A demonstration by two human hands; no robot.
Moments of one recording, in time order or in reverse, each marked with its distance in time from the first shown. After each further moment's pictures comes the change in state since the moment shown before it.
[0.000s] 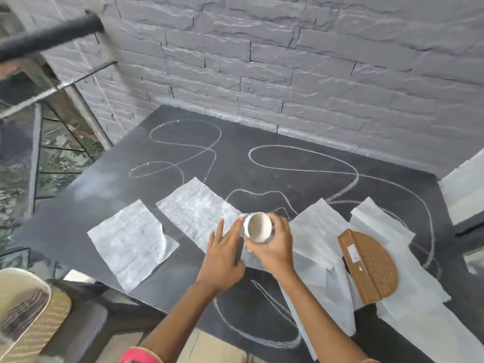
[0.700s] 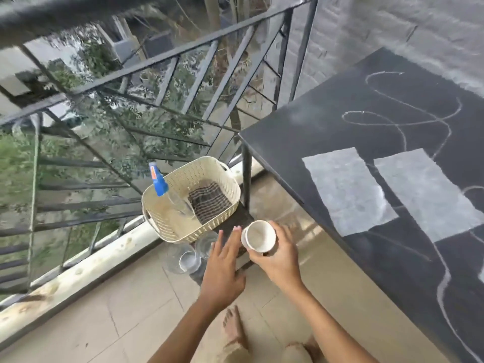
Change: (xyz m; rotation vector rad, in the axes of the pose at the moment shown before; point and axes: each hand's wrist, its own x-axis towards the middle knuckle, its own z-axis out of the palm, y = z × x) left_hand -0.319 -0.255 -0.100 -0.086 0.252 -0.633; right_hand -0.249 -0.094 0.315 0.019 -0.652 -0.199
